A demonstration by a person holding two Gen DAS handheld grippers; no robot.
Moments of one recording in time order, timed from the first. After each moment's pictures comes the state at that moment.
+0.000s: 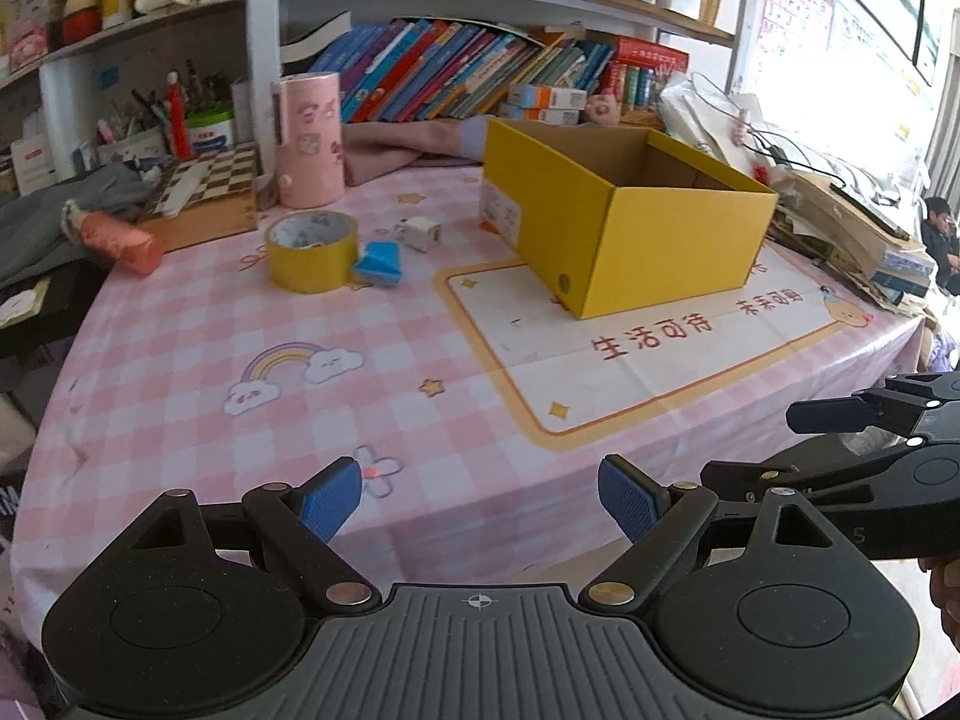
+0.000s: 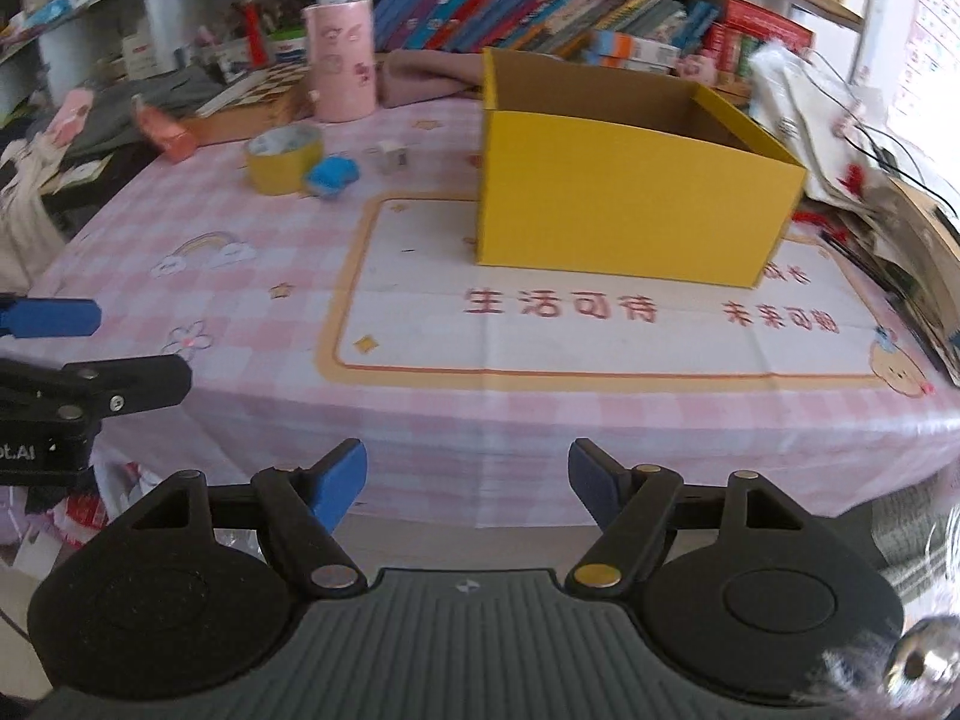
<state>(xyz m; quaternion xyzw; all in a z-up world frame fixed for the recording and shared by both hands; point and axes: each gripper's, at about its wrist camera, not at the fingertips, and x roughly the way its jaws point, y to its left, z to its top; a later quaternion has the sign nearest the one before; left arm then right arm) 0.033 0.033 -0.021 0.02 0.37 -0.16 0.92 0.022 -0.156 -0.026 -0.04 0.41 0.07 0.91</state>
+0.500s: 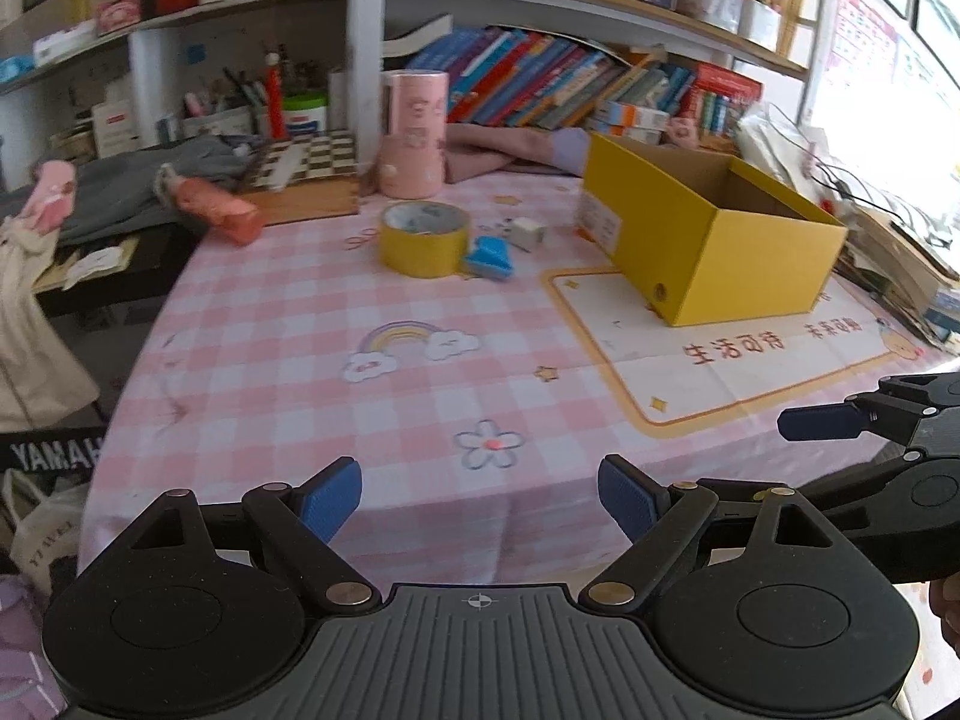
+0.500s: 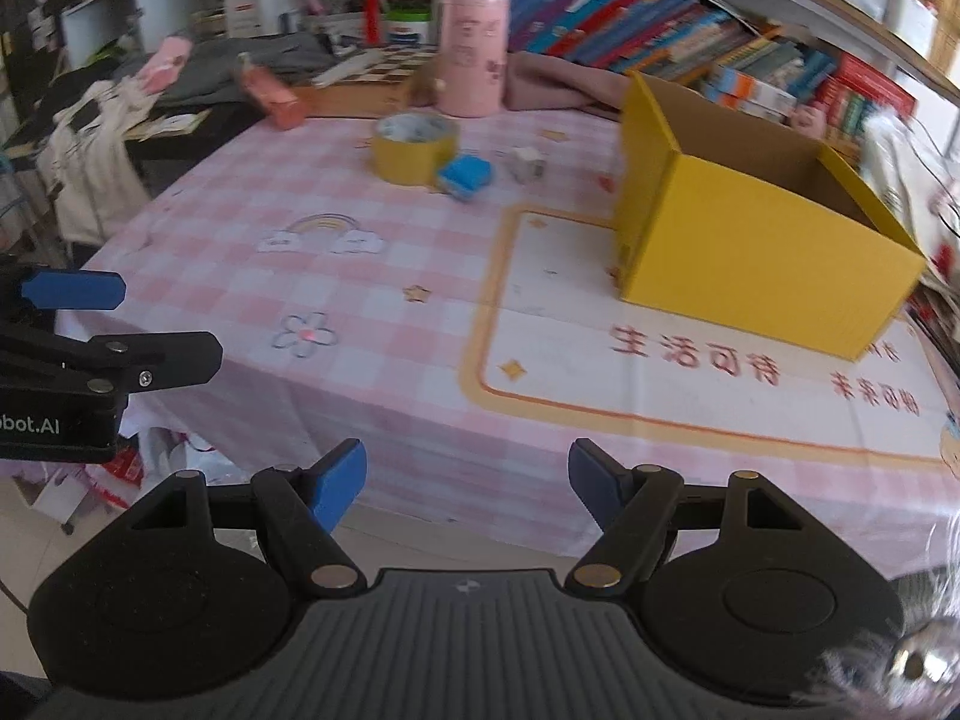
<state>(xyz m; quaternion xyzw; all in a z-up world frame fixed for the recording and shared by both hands) 0.020 0.088 -0.018 0.00 0.36 -0.10 0.93 0.032 -0.090 -0.026 -0.09 0.40 0.15 0.90</state>
